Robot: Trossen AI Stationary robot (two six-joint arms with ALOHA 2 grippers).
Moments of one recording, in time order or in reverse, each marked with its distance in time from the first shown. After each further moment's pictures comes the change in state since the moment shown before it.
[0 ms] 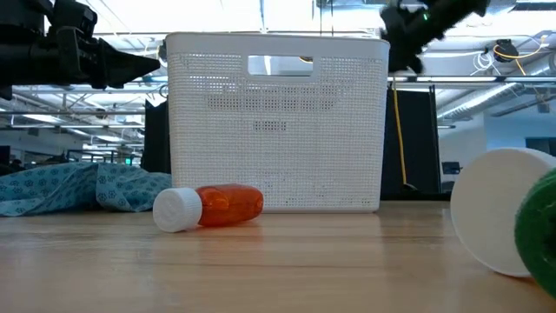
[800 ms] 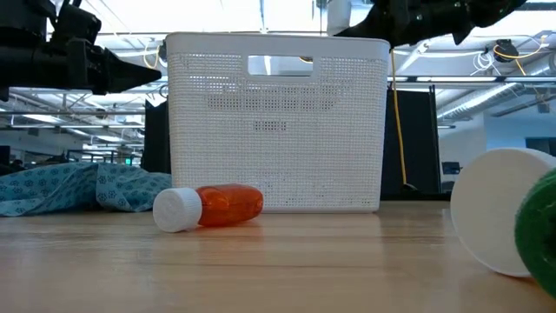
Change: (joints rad) left arm 0.000 0.000 0.000 -0.045 -0.080 0.014; right arm 0.239 0.066 -0.227 0.591 -0.182 -0.344
